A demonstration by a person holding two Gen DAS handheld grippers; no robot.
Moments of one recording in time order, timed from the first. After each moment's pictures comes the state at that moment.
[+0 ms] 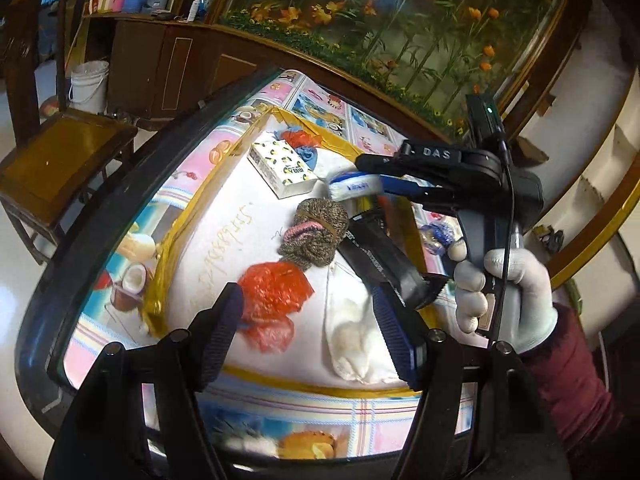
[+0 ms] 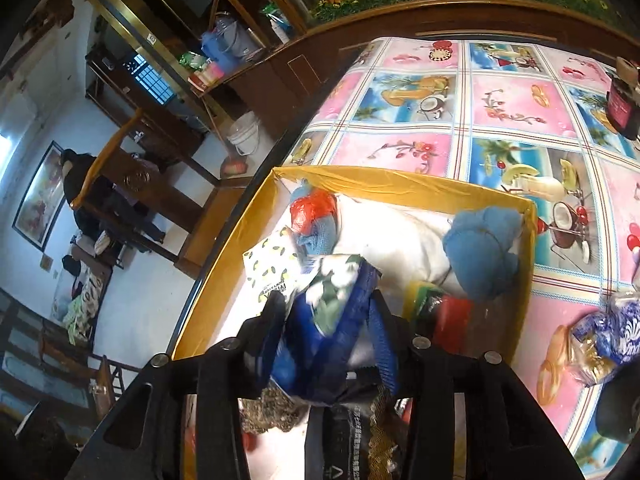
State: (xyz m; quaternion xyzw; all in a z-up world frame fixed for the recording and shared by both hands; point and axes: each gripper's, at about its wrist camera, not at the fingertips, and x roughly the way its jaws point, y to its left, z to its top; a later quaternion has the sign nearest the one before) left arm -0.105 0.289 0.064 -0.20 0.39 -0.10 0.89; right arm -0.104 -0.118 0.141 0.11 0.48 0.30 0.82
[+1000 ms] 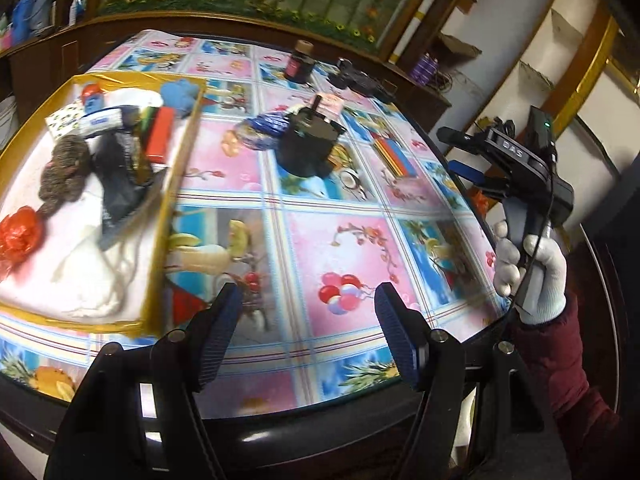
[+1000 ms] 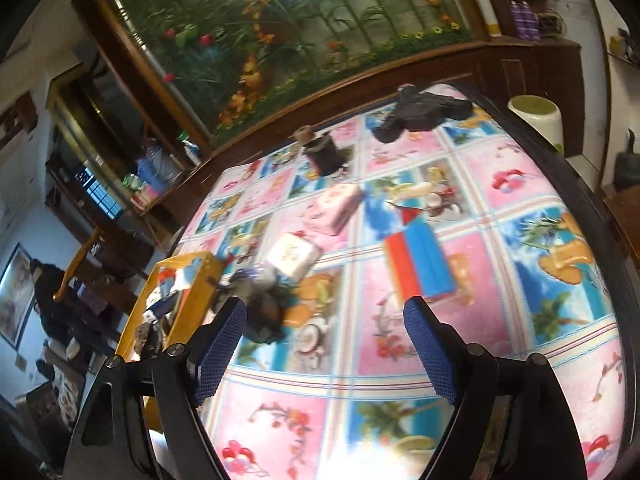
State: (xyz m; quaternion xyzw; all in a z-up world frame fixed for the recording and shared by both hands) left arm -0.141 0.069 0.070 -0.08 0.46 -0.24 0.85; right arm -0.285 -0.495 0.148 0.21 0.36 0.14 0.90
